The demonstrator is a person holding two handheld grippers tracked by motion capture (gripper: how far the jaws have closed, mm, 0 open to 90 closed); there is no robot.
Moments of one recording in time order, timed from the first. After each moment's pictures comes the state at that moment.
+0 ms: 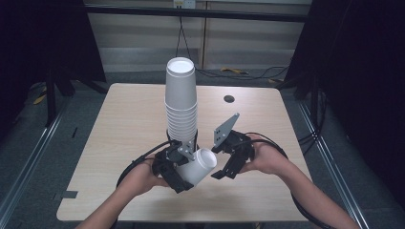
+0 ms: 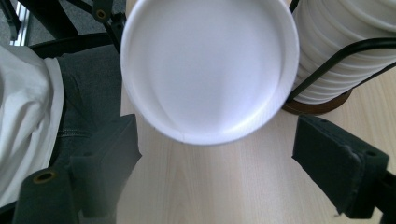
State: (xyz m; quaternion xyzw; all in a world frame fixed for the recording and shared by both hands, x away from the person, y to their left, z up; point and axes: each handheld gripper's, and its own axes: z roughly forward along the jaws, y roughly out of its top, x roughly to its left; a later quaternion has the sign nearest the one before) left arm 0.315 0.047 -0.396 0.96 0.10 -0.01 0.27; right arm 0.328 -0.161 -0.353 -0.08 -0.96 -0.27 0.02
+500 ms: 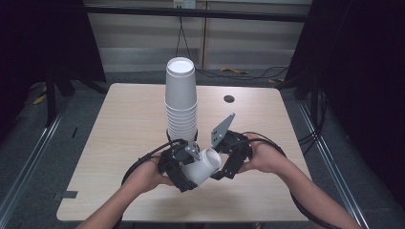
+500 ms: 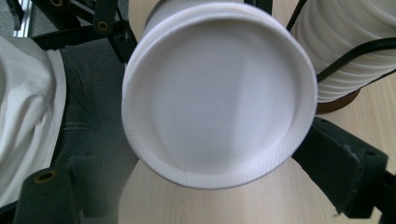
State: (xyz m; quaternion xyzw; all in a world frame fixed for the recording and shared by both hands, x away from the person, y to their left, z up) left arm 0.317 0.033 -0.393 0.96 0.09 -0.01 0.25; right arm 0.329 -0.154 -0.354 -0.08 -0.96 -0.25 0.03
